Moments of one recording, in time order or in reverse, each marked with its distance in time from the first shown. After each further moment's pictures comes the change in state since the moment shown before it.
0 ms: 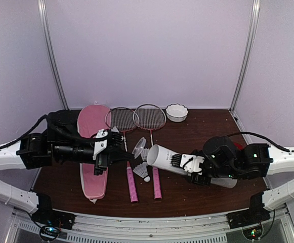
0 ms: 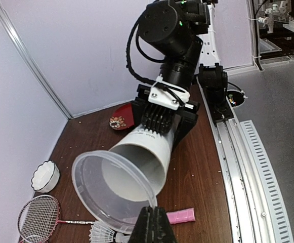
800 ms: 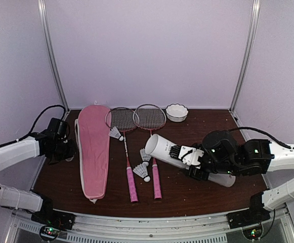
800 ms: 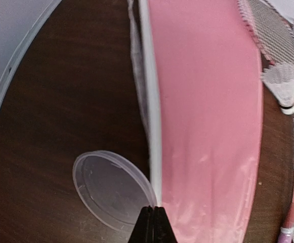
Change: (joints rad) left arm 0.827 0.134 -0.216 -0.272 -0.465 -0.988; right arm 0.000 0.024 0.072 -0.006 0.048 0.047
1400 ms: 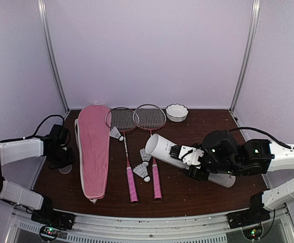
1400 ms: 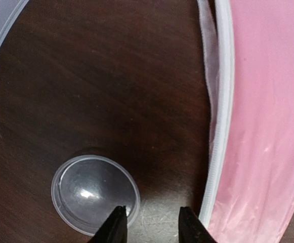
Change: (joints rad) left arm 0.114 0.143 -0.073 -0.008 0.029 -0.071; right arm 0.000 -0.003 0.000 -0.002 -0.002 0.007
